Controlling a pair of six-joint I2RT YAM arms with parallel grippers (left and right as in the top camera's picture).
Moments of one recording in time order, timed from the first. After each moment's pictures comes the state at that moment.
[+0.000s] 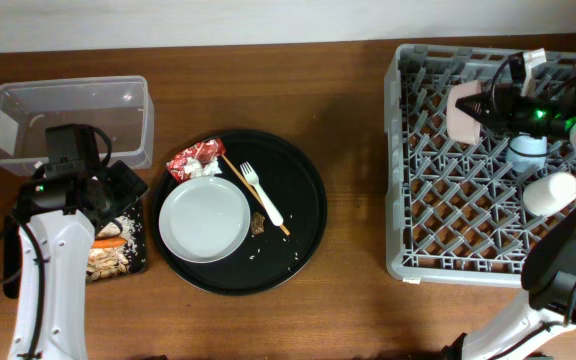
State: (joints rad) left arm 0.18 1.39 1.19 -1.01 -0.15 -0.59; right arm -0.44 1.96 1.69 -0.97 -1.11 -0.17
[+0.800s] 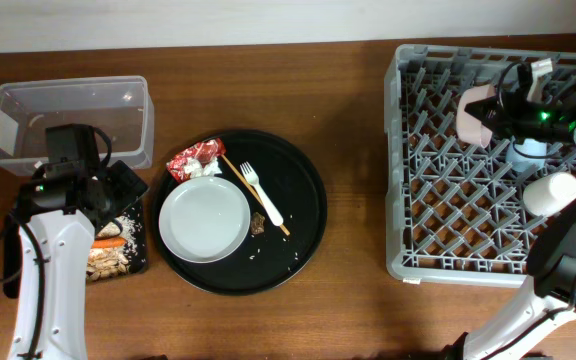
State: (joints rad) left arm 0.18 1.39 1.19 -1.01 -0.15 -0.59; right arm -0.49 2.04 1.70 -0.96 -1.03 -0.06
